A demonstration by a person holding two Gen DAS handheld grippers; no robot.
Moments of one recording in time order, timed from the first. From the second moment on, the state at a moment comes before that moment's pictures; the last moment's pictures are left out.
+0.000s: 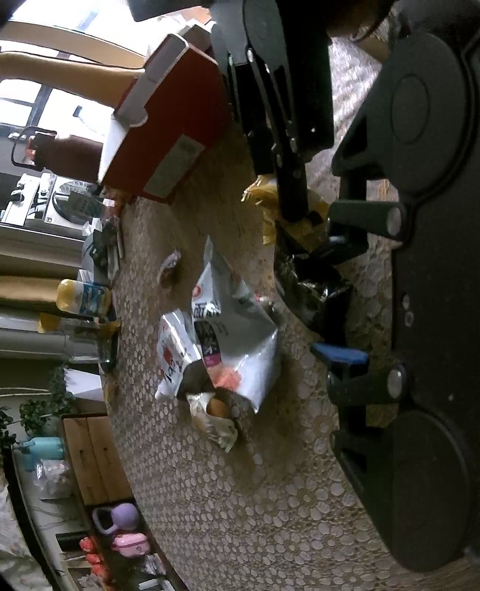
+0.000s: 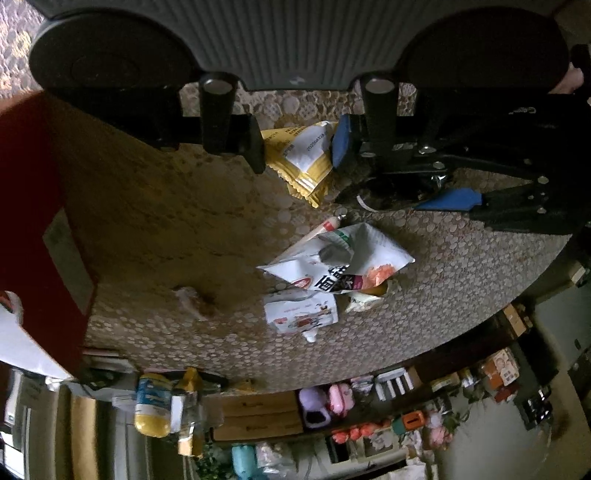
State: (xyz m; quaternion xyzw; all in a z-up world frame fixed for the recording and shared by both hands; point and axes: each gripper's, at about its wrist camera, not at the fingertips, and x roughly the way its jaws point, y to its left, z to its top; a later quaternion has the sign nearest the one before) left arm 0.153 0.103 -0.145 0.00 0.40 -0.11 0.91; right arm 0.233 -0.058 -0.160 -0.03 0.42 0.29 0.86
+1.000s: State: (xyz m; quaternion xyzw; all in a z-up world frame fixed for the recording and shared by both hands) left arm 0.134 -0.021 -0.032 -0.01 0.31 -0.17 0.93; right arm 0.192 -0.193 -0.046 0.01 0.33 0.22 0.92
